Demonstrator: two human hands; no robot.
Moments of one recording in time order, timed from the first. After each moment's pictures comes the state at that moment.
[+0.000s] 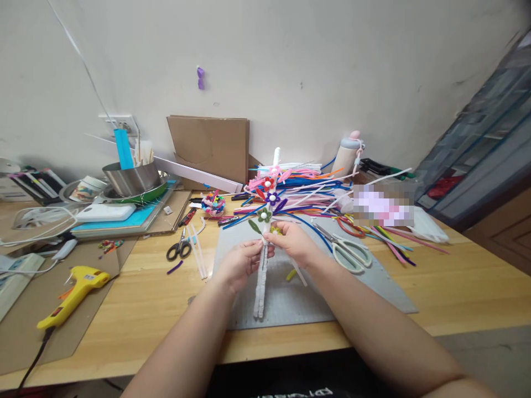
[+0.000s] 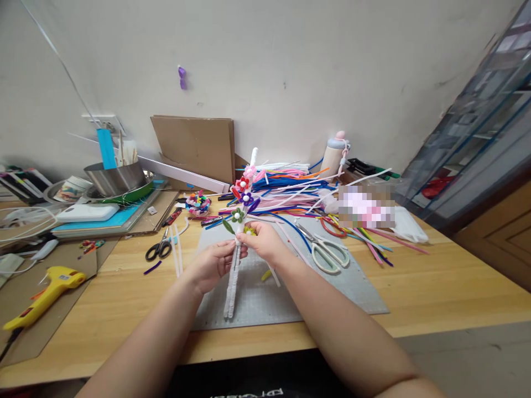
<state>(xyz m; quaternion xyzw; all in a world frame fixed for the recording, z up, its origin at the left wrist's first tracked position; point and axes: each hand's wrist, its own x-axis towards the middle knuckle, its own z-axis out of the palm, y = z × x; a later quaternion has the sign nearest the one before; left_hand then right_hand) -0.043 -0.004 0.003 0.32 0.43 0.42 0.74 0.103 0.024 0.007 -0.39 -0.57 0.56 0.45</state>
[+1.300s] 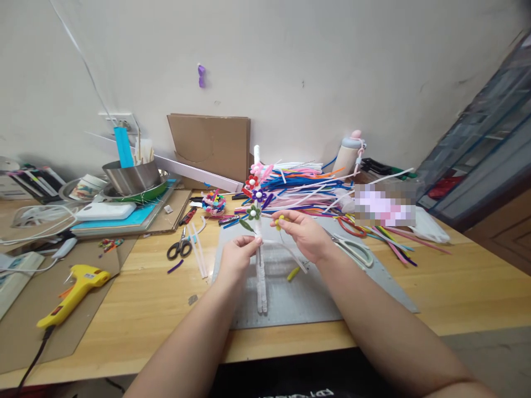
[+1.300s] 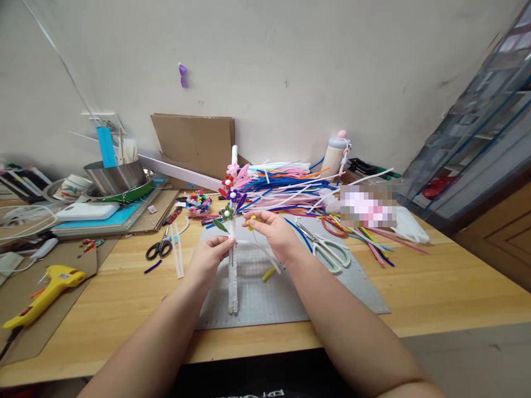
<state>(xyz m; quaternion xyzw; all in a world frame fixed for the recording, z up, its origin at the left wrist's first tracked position) -0.042 0.004 -0.009 0.37 0.50 0.54 0.56 0.119 0.025 0.024 -0.34 -0.53 0.58 0.52</state>
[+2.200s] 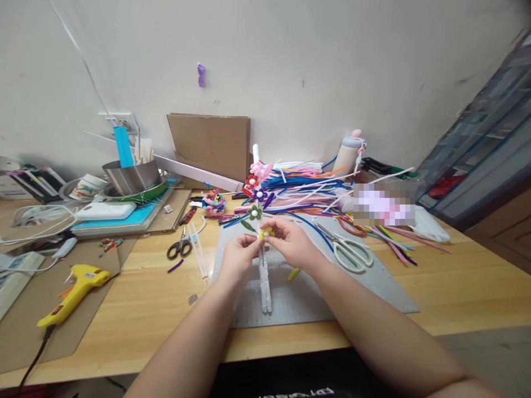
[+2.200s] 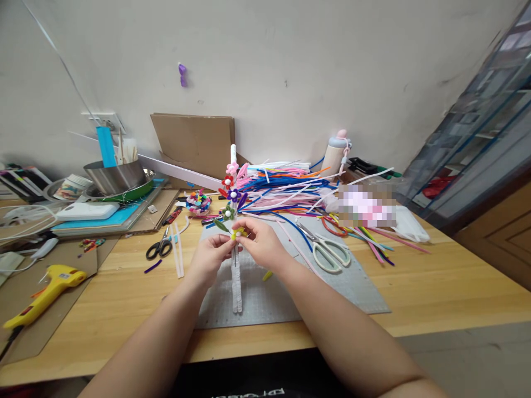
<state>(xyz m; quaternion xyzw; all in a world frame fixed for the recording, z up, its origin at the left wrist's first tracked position) -0.040 0.002 -0.006 0.40 0.49 0.53 0.57 0.099 0.015 0.012 -0.36 -0.68 0.43 0.47</state>
